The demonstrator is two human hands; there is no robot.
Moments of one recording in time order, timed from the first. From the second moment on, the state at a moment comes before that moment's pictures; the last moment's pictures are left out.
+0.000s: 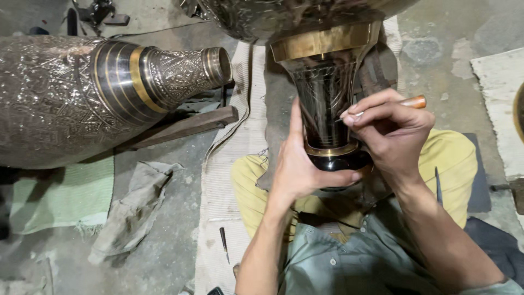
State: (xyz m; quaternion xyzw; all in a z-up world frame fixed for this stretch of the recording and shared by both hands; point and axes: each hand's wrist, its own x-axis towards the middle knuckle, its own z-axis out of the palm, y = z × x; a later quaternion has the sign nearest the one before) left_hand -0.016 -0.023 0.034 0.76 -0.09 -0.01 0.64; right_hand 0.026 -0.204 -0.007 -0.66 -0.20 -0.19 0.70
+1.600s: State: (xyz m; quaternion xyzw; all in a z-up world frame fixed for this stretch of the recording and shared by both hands) left_hand -0.020 -0.019 0.005 0.82 -0.13 0.04 0.56; right_hand 0.016 -0.190 0.016 -0.74 -0.20 -0.30 0.56
